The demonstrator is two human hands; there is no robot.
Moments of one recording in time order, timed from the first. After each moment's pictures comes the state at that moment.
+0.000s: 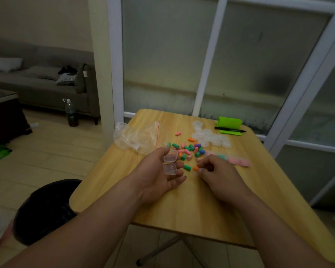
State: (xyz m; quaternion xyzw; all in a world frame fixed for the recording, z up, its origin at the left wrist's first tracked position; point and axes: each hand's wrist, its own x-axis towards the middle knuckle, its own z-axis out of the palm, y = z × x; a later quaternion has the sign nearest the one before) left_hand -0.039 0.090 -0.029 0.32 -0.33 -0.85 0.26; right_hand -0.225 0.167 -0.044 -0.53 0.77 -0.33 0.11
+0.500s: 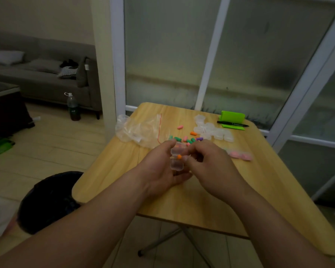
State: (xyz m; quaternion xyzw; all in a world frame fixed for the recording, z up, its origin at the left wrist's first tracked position) left_hand -0.043 0.093 -0.033 0.28 -0.36 -0.86 0.23; right_hand -0.178 0.177 -0.017 -0.63 0.68 -0.37 0.04
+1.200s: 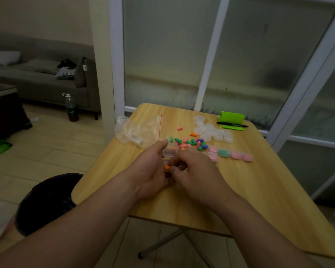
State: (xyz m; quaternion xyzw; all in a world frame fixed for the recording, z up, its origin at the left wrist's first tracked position) left_hand -0.026 0.079 -0.034 0.29 -0.33 -0.87 0.23; right_hand -0.154 0.165 -0.032 -0.67 0.67 -0.31 0.03
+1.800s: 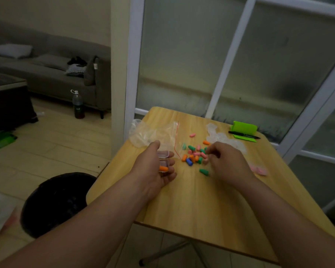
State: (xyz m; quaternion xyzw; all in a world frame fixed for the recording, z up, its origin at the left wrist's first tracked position) left_hand -0.004 0.065 -0.023 0.42 -0.29 -0.78 0.36; right_hand -0.226 0.106 -0.035 -0.56 0.78 -0.27 -0.01
